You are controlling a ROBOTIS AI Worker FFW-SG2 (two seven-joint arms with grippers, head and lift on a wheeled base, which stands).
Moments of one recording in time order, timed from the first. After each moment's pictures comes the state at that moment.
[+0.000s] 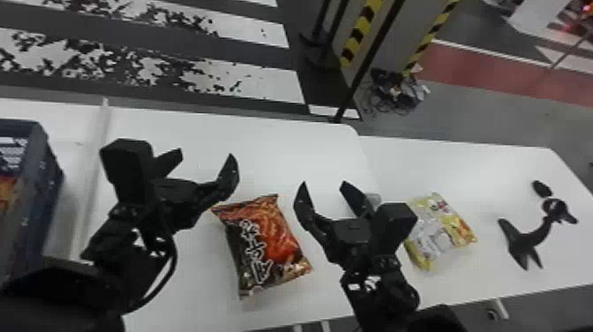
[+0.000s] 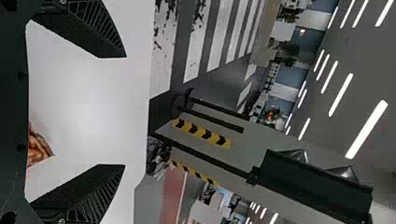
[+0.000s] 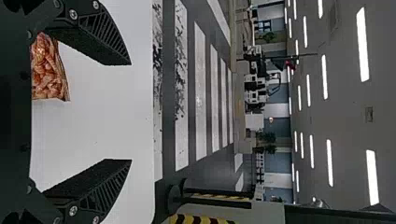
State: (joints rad) left arm 0.19 0.02 -0.39 -1.84 0.28 0.30 0.03; right arm 0.56 -0.20 0.00 -2.03 -0.22 0.10 -0.03
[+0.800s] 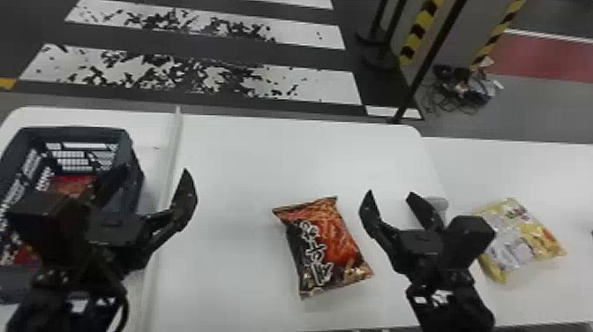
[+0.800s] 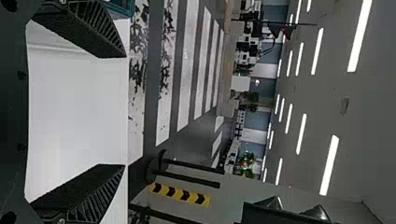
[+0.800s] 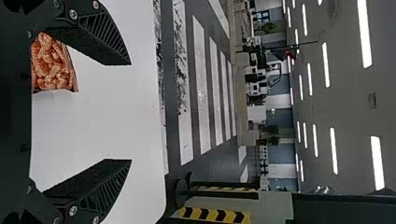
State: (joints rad) left arm 0.56 0.14 -0.13 -2.19 0.16 0.18 0.01; right arm 0.54 -0.18 -0.02 -1.96 -0.26 0.05 -0.03
